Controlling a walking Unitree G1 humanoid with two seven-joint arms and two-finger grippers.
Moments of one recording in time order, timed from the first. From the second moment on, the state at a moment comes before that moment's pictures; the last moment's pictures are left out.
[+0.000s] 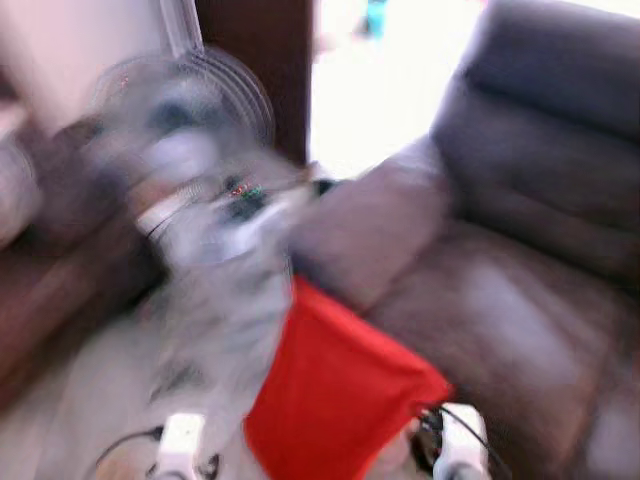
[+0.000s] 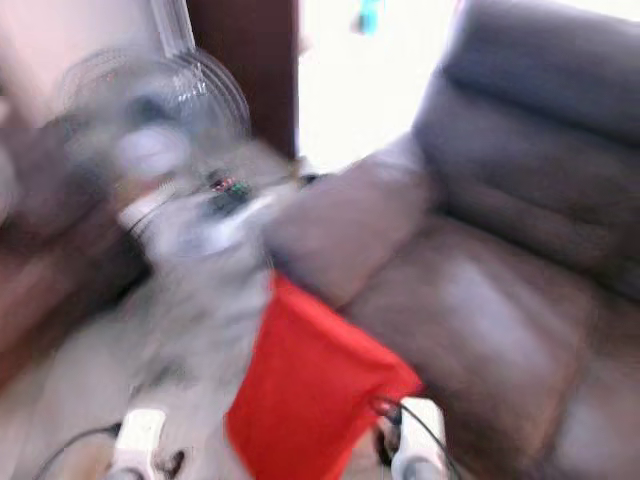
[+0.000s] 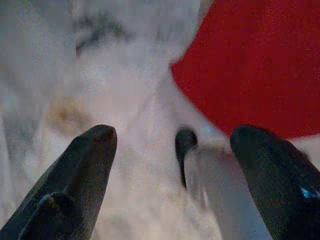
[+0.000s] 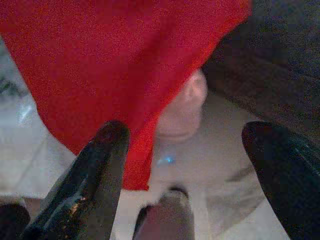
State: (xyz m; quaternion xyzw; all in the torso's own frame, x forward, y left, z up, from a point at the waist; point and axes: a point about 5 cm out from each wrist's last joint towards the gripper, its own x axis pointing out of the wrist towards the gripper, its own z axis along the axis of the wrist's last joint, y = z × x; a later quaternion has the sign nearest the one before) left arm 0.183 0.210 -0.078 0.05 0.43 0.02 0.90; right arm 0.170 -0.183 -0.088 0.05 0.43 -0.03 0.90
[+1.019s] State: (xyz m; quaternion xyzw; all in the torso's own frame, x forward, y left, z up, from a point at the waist) left arm 0.189 0.202 -0.076 0.04 0.41 0.01 0.91; right arm 0.186 -0.192 -0.081 0.05 0.43 -0.04 0.90
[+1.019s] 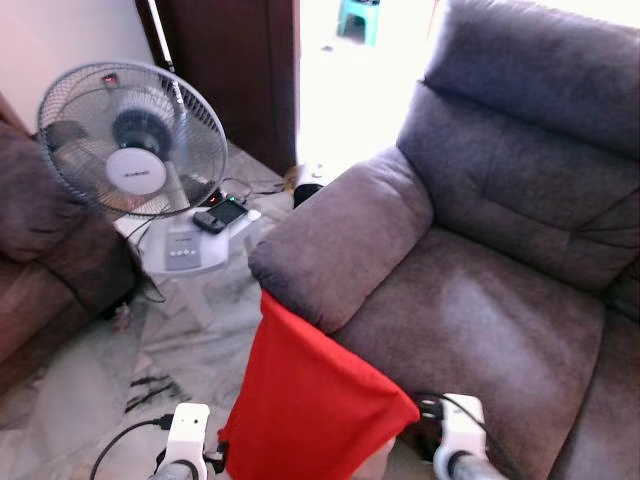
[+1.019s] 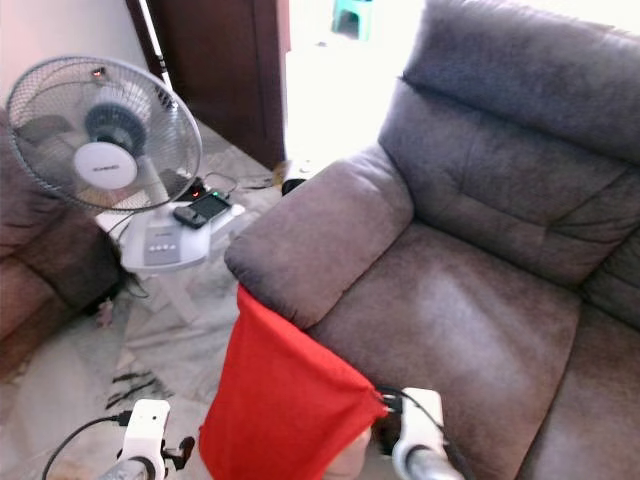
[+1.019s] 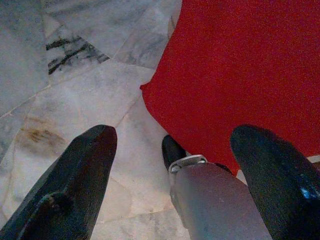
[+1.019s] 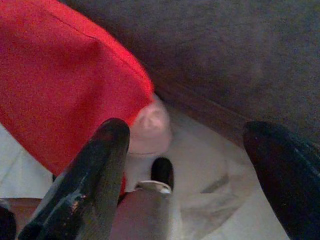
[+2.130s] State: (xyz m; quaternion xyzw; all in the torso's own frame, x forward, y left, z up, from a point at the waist) left arm 0.265 0.208 0.008 0.08 0.10 0.05 0.99; right arm 0.247 -0.212 -0.025 0.05 0.21 -0.05 0.98
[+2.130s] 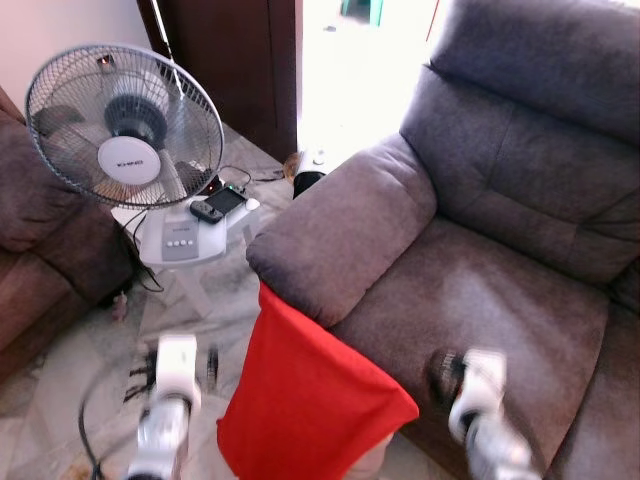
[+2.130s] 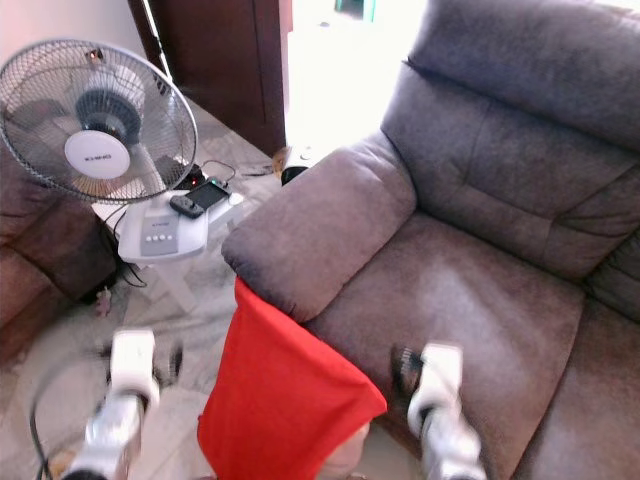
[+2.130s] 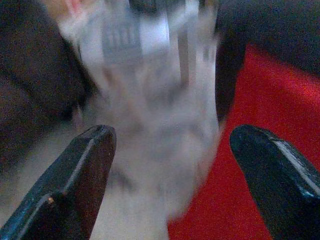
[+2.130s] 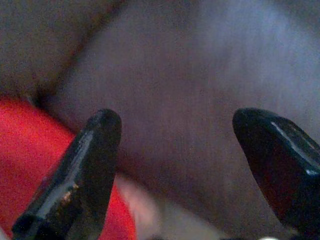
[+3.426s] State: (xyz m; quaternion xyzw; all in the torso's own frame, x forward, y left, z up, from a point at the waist) left arm 0.289 0.186 0.130 0.08 -0.16 0.06 0.98; right arm 0.269 -0.191 0.103 0.03 -0.09 -0.01 1.00
